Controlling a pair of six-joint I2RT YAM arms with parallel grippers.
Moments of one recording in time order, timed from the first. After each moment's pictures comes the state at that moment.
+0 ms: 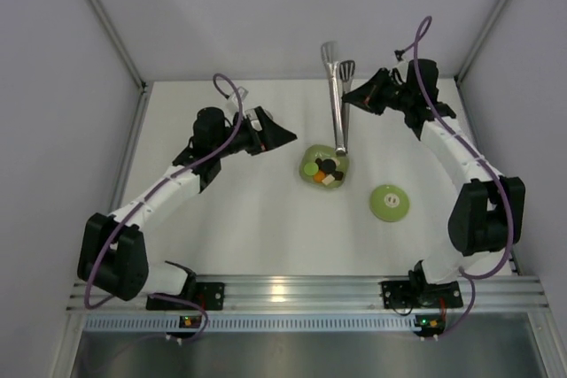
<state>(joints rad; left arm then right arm) -0.39 1.35 0.94 0.18 0.57 -0.80 0.13 1.61 1.37 -0.14 -0.62 0.83</state>
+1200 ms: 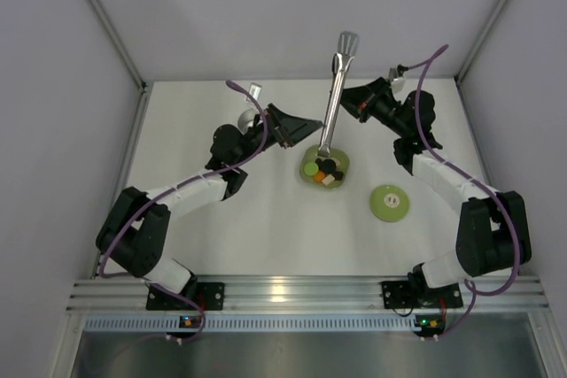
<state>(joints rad) -0.58 1.55 0.89 1.01 0.49 -1.14 0.24 1.46 0.98 0.63 -0.58 1.42</state>
